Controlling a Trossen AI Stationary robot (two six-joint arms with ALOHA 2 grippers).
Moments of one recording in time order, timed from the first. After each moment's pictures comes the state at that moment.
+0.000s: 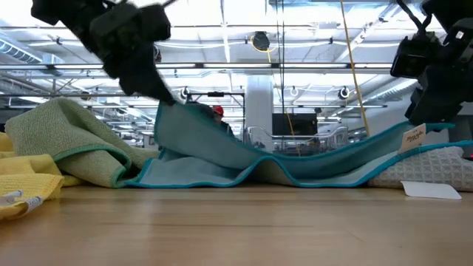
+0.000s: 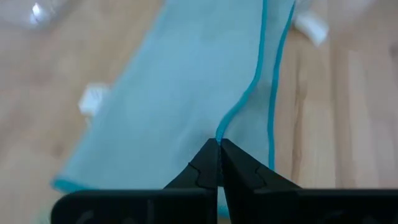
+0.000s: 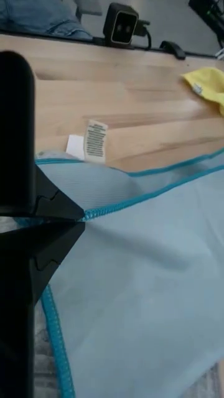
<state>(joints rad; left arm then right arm) -0.23 1.34 0.71 -0.15 -0.26 -0.41 0.26 0.62 0.25 -0.36 0.05 0.71</state>
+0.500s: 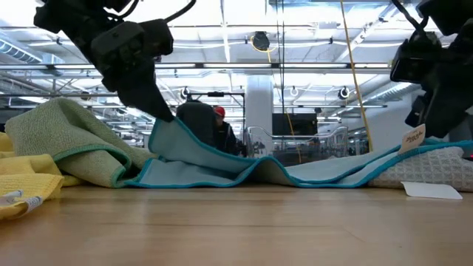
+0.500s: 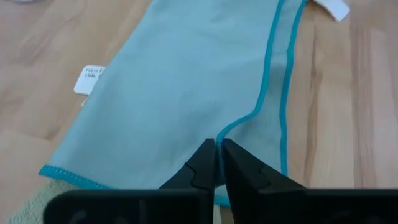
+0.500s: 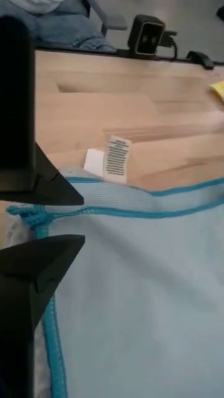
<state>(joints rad) -0.23 1.40 0.71 -0.13 -0.26 -0.42 0.29 0.74 0.25 -0.27 -0.03 0.72</state>
